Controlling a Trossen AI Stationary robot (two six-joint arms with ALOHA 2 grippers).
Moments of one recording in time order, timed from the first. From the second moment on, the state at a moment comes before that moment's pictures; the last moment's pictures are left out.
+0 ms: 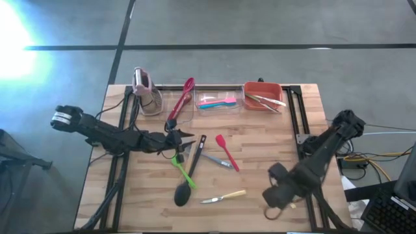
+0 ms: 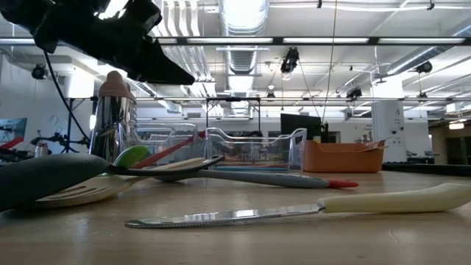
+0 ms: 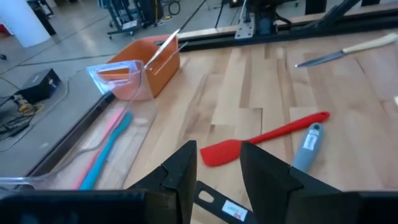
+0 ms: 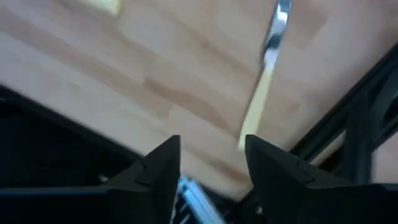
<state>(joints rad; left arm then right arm) -0.18 1.19 0.49 0.41 -0.47 0.05 0.77 1.54 1.37 -1.30 -0.09 1.83</state>
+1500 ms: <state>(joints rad) -0.17 1.19 0.48 0.42 -0.46 0.03 0.84 1.52 0.85 -0.81 -0.23 1.97</state>
